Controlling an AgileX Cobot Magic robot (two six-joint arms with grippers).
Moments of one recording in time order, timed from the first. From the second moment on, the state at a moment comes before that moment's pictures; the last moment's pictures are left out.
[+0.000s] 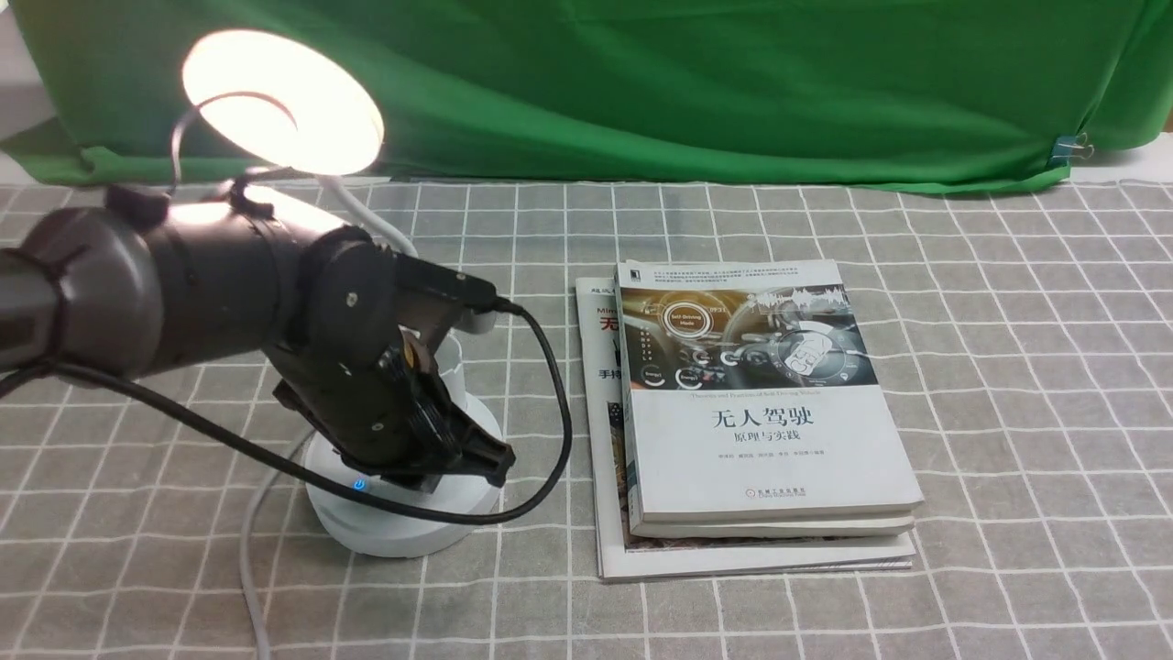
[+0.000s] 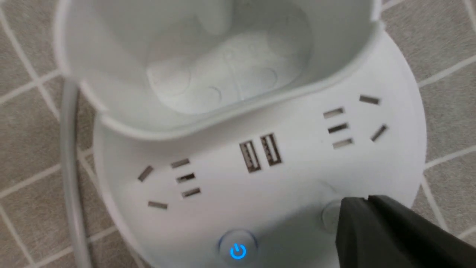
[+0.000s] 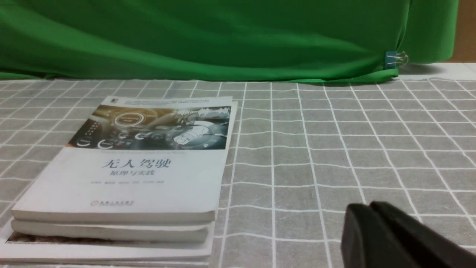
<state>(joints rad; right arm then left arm) 0.12 -0.01 0.01 0.03 0.21 -0.02 -0.45 1.71 -1.08 -0.01 0.72 0.02</state>
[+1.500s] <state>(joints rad) 0.12 -0.01 0.01 0.03 0.21 -0.02 -0.45 1.26 -0.75 -0.12 0.73 -0.04</state>
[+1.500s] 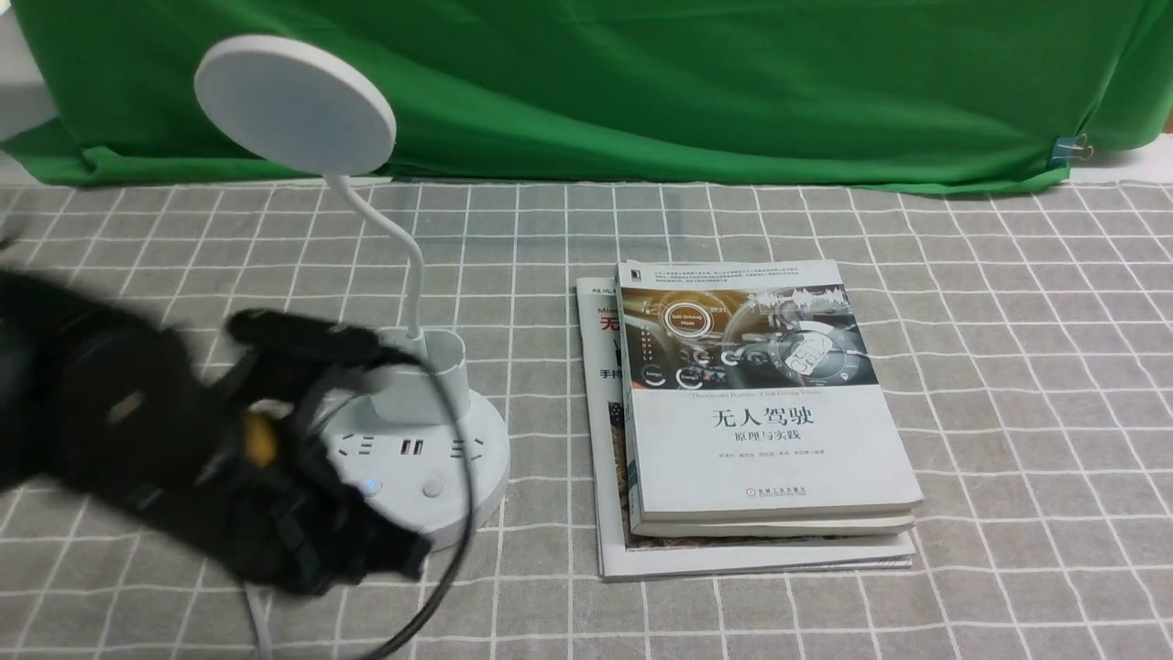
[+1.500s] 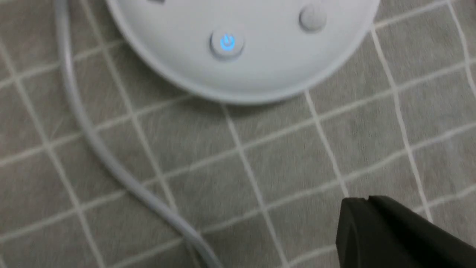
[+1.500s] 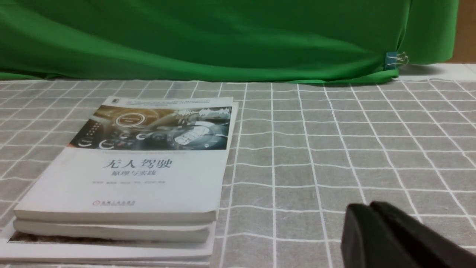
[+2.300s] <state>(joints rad) 0.12 -0.01 0.01 0.03 0.21 -0.02 -0.45 0.63 -0.24 -0.03 0.14 -0.01</state>
